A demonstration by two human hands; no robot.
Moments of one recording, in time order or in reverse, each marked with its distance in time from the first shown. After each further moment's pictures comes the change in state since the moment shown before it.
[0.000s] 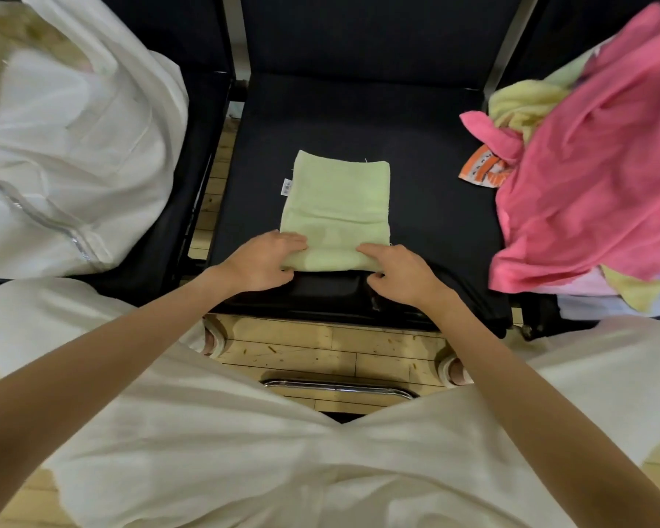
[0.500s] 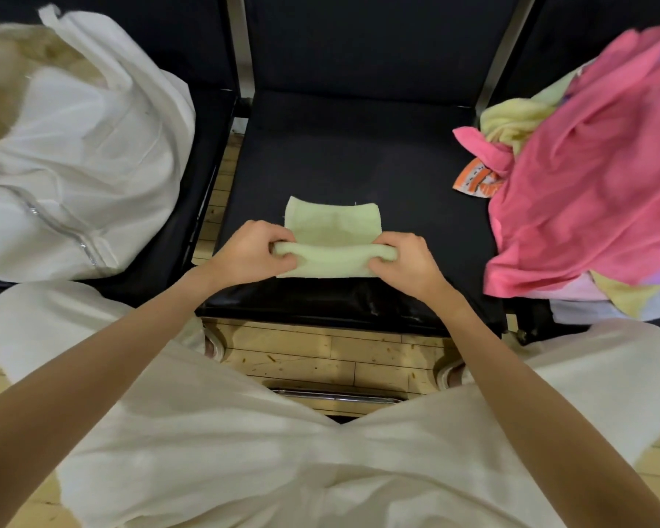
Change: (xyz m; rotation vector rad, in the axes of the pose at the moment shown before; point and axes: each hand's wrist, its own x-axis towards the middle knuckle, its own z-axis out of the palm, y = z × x) left_hand -0.022 0.019 -0.037 -0.311 0.239 -0.057; right_hand -0.004 -0.005 -0.017 0.396 0.260 0.095
